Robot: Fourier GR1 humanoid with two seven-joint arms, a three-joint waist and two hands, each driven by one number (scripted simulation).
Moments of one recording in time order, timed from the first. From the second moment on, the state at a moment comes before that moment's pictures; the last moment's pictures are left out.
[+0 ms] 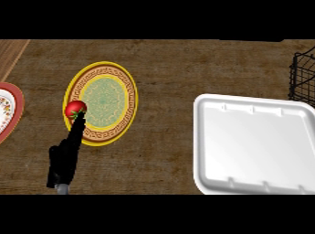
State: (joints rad) left arm 0.03 0.21 -0.23 -1.41 0.07 0.29 -0.01; right arm -1.00 -0.98 -0.23 -0.13 0.16 0.30 -0.32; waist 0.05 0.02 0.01
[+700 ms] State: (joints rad) left arm 0.05 0.20 -0.22 -1.43 0.06 0.30 -0.01; right arm -0.98 -1.19 -0.45 -0.07 -0.03 0.19 -0.27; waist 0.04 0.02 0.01
